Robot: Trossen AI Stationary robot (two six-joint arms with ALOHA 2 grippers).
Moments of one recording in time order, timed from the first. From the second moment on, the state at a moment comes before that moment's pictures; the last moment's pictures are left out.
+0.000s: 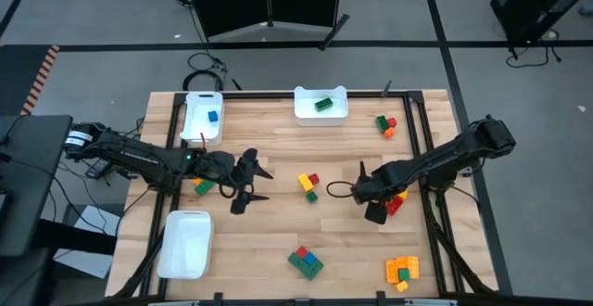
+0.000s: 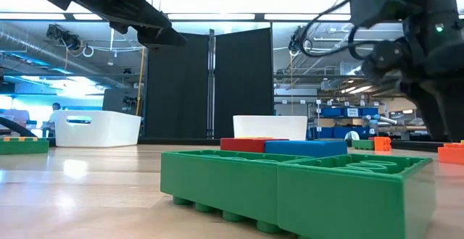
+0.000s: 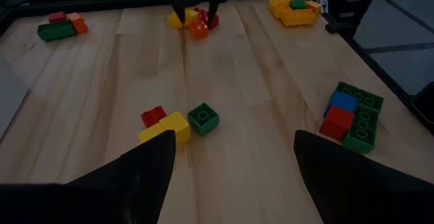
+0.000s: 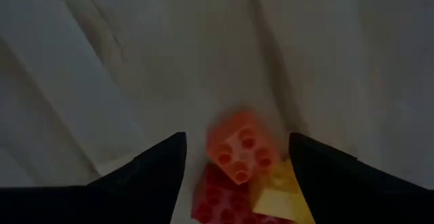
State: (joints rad) left arm -0.14 1.12 0.62 0.06 0.00 0.01; right arm 0.27 1.46 0.80 -0.94 -0.05 0.68
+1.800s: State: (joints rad) left arm -0.14 1.12 0.62 0.12 -0.42 -0.08; right arm 0.16 1.56 1.01 -0.27 0.16 0.64
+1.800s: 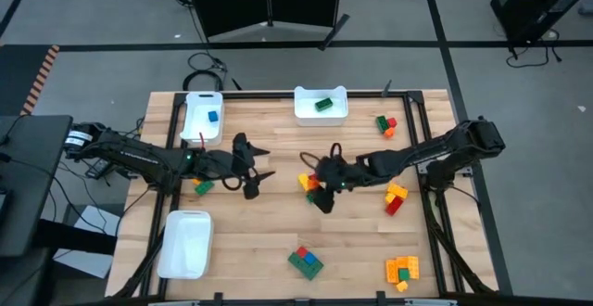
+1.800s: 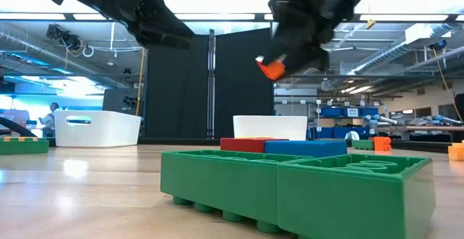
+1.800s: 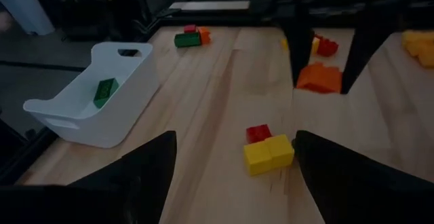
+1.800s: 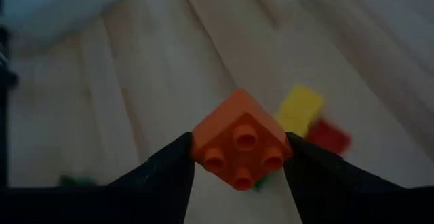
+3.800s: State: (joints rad) left arm -0.14 1.32 0.62 0.69 -0.30 0.15; right arm 0.02 1.55 1.02 0.28 -0.04 0.53
